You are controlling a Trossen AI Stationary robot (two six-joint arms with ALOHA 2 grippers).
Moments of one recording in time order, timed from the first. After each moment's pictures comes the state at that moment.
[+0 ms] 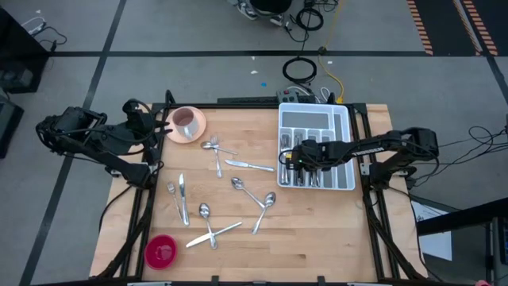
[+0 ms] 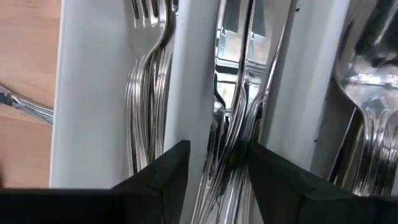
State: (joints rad) left arm -0.32 0.96 1.56 -1.45 -0.74 -0.36; right arm -0.14 1.50 0.71 -0.38 0.18 1.36
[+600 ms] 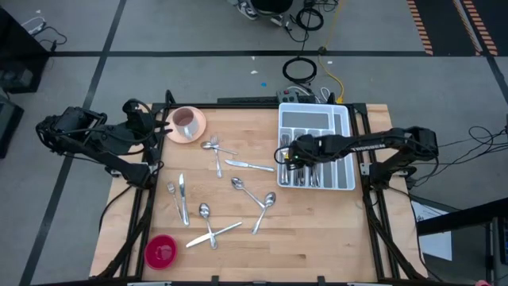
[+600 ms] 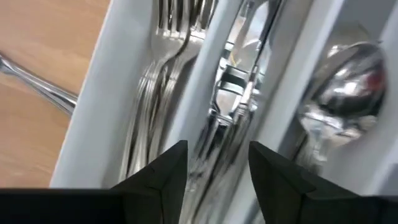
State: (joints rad) left arm -0.32 0.96 1.56 -1.45 -0.74 -0.36; right arm -0.14 1.50 0.90 -0.68 0.21 1.14
